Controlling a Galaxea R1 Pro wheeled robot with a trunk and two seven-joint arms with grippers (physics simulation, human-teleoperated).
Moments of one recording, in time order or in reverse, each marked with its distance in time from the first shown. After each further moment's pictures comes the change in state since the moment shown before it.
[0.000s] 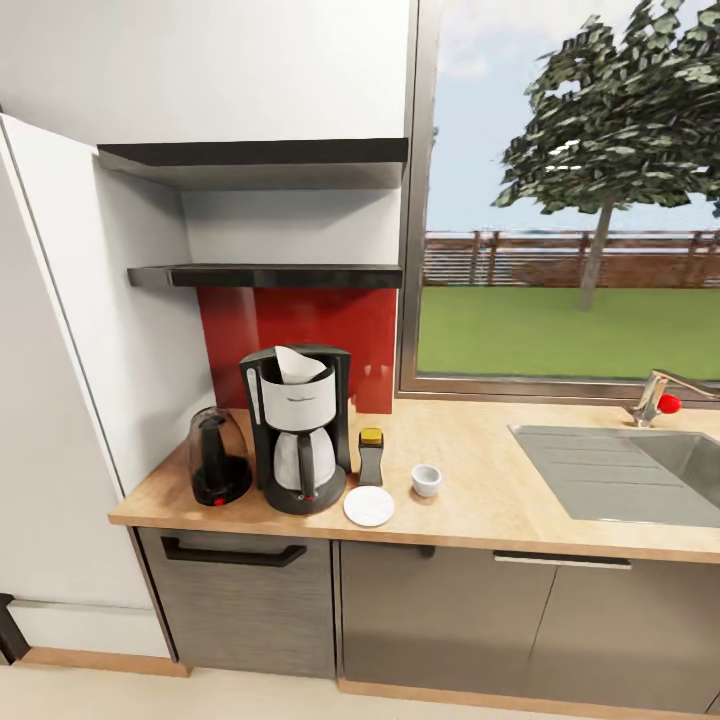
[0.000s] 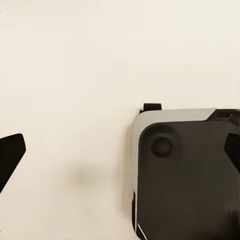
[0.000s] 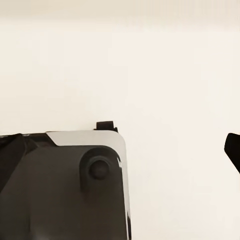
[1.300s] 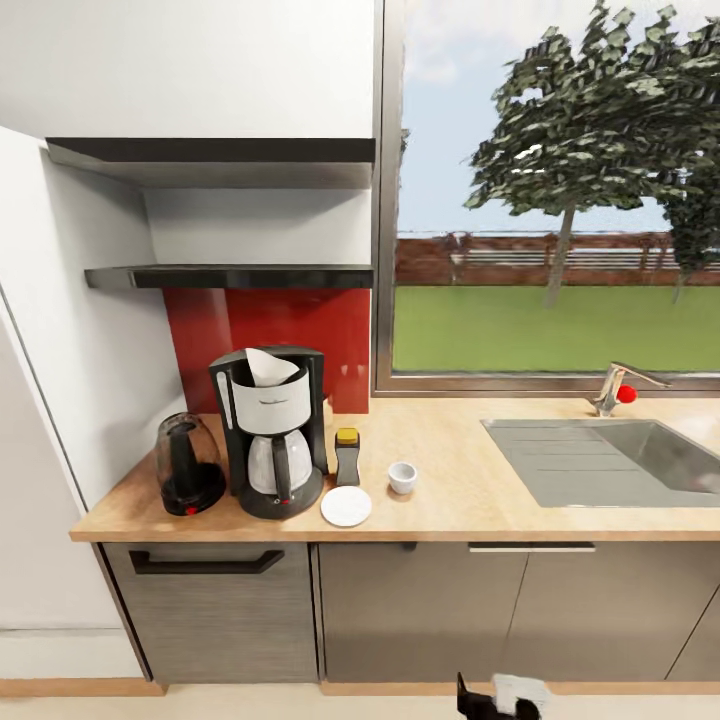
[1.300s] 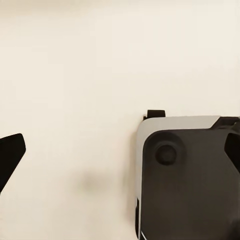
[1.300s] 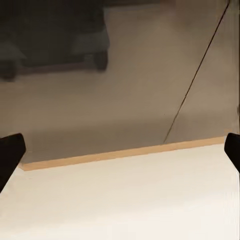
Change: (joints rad) left arm -0.009 0.006 0.003 -0.003 0.000 -0.007 0.007; right arm 0.000 0.169 0.001 -0.501 0.000 -0.218 -0.053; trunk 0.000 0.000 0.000
